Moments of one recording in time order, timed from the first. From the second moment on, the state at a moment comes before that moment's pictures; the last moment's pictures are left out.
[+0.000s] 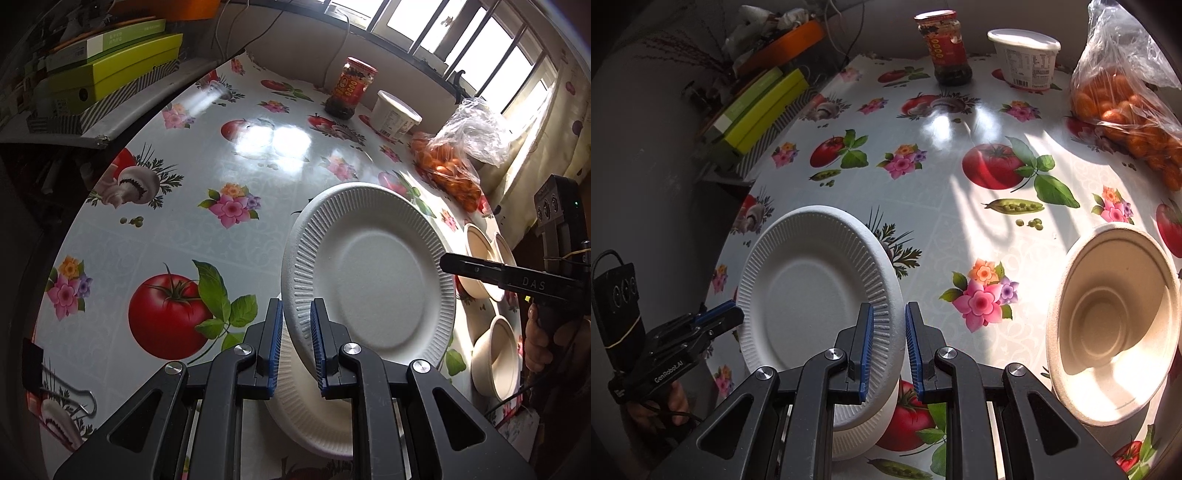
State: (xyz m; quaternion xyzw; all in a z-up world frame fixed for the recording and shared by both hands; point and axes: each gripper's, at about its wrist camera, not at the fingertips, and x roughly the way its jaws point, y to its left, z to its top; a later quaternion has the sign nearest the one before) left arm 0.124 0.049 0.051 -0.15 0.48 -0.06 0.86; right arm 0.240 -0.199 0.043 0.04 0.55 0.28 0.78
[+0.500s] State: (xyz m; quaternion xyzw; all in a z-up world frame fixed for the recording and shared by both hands) left arm 0.106 0.045 0.044 -0.15 0.49 -0.06 0.86; right arm 0.216 -0.204 0.034 0.04 0.56 0.28 0.78
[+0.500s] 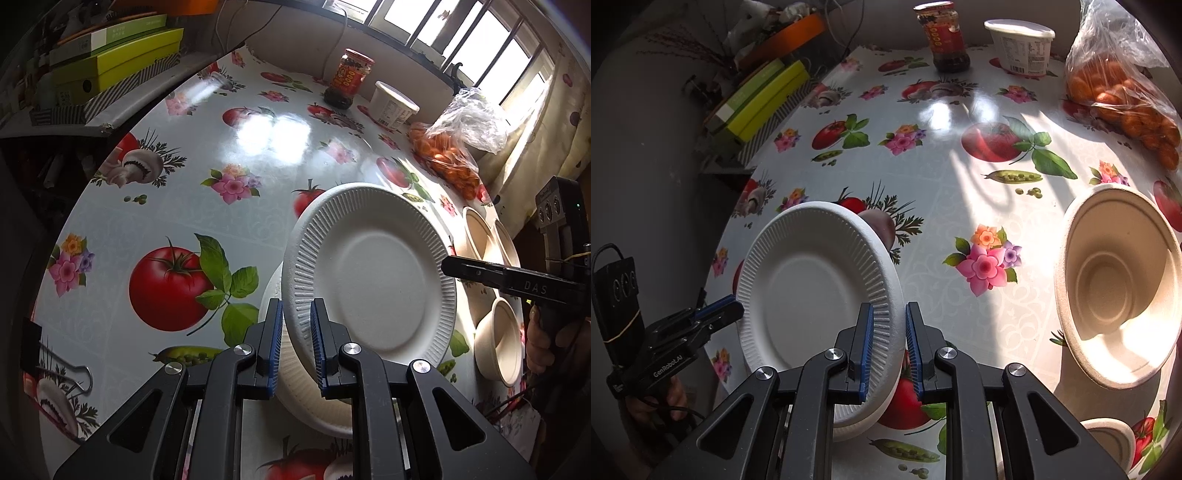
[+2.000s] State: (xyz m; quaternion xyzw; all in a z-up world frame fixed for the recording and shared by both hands) left arm 0.094 0.047 0.028 -0.15 0.52 -0.05 0.84; right arm 0.198 -0.195 0.010 0.02 0.58 0.28 0.77
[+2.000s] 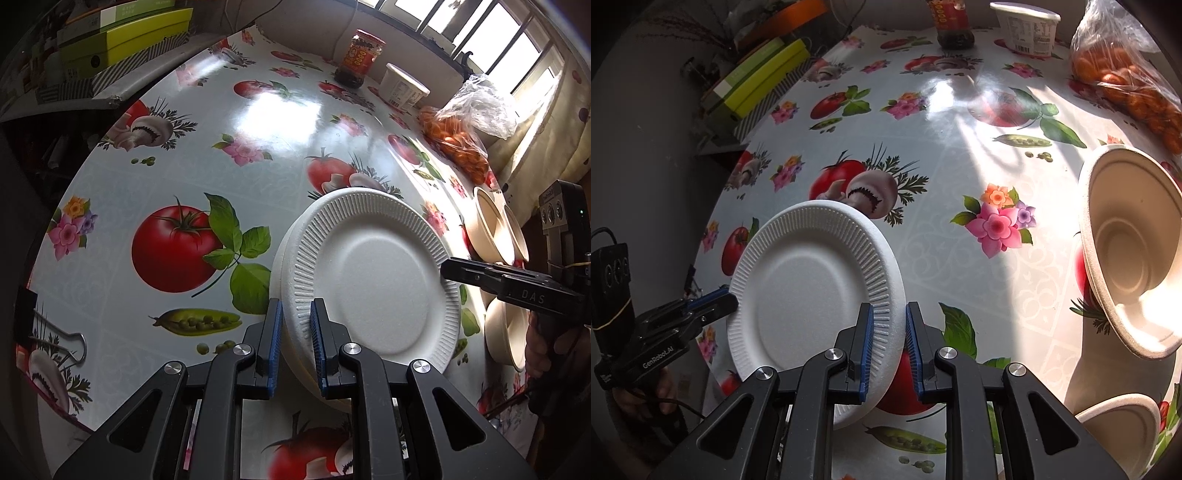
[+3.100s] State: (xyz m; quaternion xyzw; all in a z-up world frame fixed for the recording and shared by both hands) left arm 0.083 0.059 0.017 -0.21 0.52 -0.08 0.83; right arm 0.186 -0.205 0.001 0.06 0.59 0.28 0.76
